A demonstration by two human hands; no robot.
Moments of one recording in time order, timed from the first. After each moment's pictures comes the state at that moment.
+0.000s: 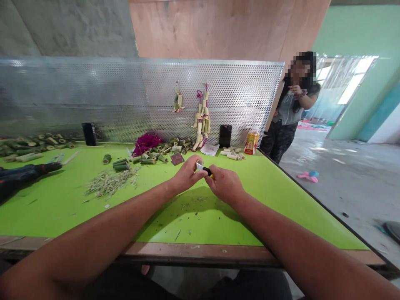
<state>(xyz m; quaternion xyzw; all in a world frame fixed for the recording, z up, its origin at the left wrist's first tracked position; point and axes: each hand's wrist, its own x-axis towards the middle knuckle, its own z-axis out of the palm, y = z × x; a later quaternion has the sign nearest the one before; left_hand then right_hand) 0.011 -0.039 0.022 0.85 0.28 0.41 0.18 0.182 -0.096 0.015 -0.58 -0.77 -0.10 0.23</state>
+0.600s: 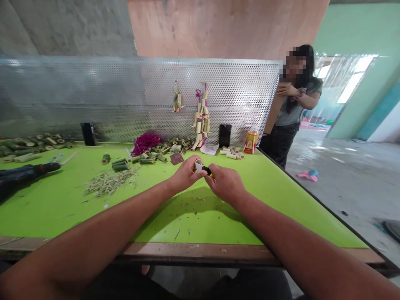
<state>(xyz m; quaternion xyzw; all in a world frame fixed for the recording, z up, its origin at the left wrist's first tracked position) 0.011 -0.041 0.026 0.85 0.29 0.40 0.20 0.184 -0.099 0.020 -0.58 -0.77 -0.12 0.22</state>
